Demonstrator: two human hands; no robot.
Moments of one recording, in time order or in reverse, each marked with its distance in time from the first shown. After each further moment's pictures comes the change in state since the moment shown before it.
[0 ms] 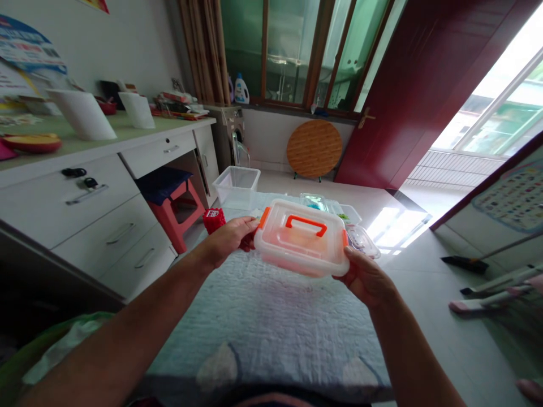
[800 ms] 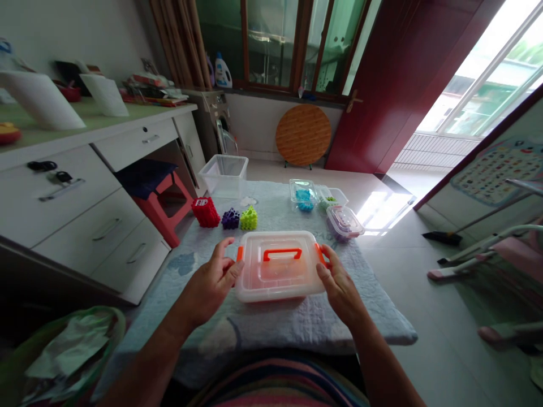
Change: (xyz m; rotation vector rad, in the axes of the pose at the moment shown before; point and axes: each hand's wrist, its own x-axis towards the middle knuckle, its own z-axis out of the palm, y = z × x) left_hand -0.095 -0.058 0.021 0.555 0.208 0.028; right_hand -0.062 0.063 -0.002 -0.891 0.170 -0.339
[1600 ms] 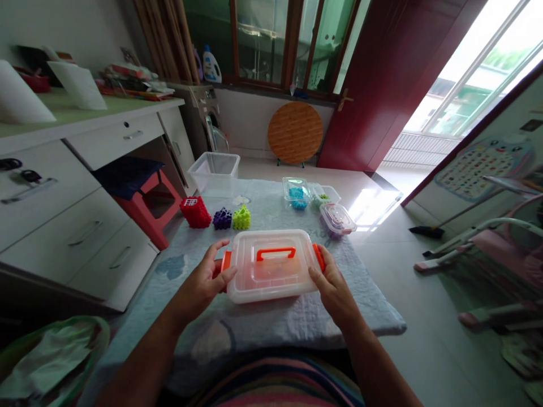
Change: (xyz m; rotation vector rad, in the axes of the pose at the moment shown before) left_hand 0.008 -0.020 0.002 -0.405 -0.176 -0.051; right_hand -0.007 0.007 0.013 0.093 0.024 -0.047
